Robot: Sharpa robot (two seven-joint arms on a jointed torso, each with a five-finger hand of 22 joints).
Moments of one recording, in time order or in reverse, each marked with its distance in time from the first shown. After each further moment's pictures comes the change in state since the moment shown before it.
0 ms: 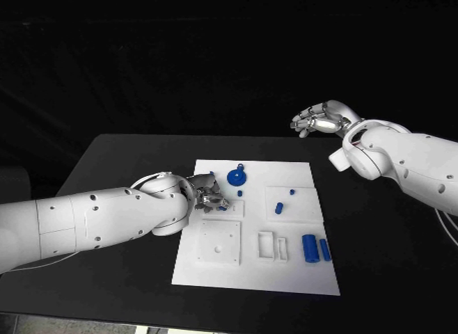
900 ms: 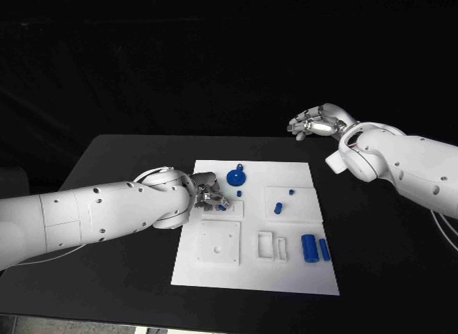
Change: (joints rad) left arm 0.021 0.031 0.001 -0.045 0.041 0.080 -0.002; left_hand 0.010 -0.010 0.008 0.007 -0.029 0.037 -0.010 -0.009 -0.002 -0.006 0.006 0.004 -0.011 0.001 0.002 0.000 -0.013 -0.003 0.000 0.000 0.004 0.000; right arm -0.010 0.009 0.000 -0.004 0.000 0.009 -0.001; right_hand 0.000 0.000 0.000 0.000 0.004 0.000 0.000 0.000 -0.004 -0.007 0.007 0.000 -0.011 -0.013 0.006 -0.004 -0.003 0.000 -0.009 0.009 -0.012 0.001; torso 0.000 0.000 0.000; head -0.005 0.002
